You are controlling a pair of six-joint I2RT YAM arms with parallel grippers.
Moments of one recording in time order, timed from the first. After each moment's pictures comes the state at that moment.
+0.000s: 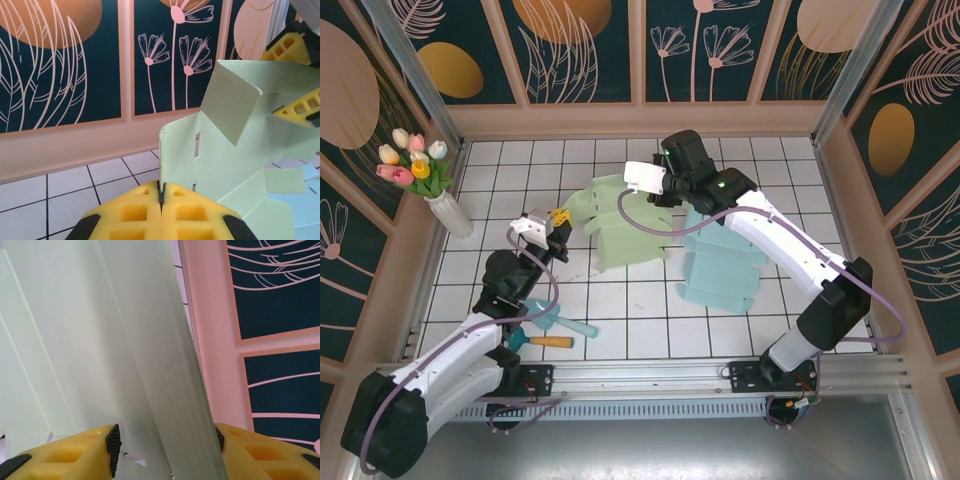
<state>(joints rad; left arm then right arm) -0.47 0.88 0.30 0.69 0.04 -0.05 0.71 1.57 1.55 -0.63 0.08 -0.99</state>
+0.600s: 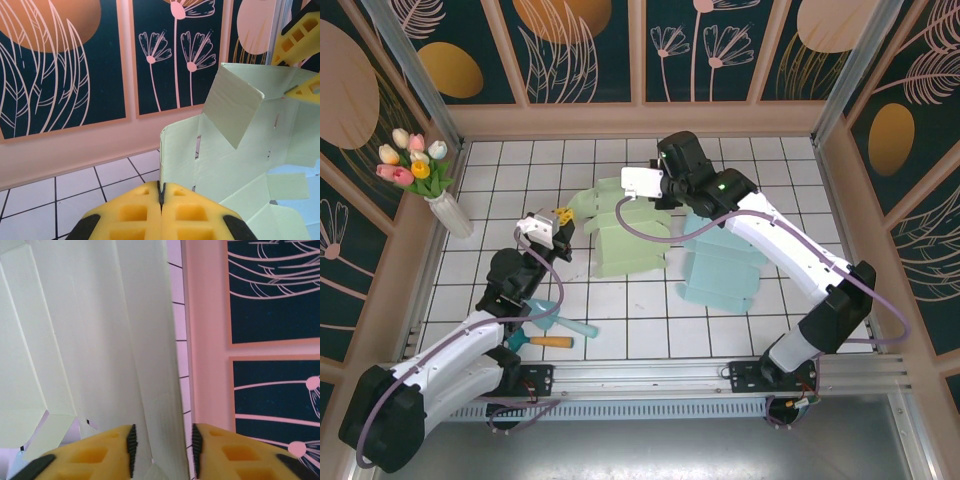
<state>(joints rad) -0.50 0.89 0.31 0.69 -0.01 0.00 0.75 1.56 1.59 -0.68 0.14 -1.06</state>
